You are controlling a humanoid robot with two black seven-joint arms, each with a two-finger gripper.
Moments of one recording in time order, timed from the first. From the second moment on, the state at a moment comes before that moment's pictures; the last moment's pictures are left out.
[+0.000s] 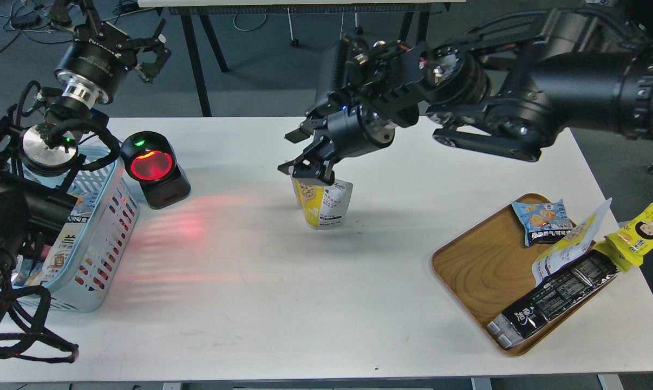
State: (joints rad) left arm -0.84 0.34 -1.08 -0.66 -0.13 -0.49 -0.01; right arm 1.81 -0.19 -0.58 1.05 -1.40 0.00 0.49
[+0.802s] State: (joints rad) left arm -1.06 0.52 -0.85 -1.15 1.04 -0.49 -0.06; right arm 1.27 -0.81 -0.14 1.05 -0.47 0.01 0.49
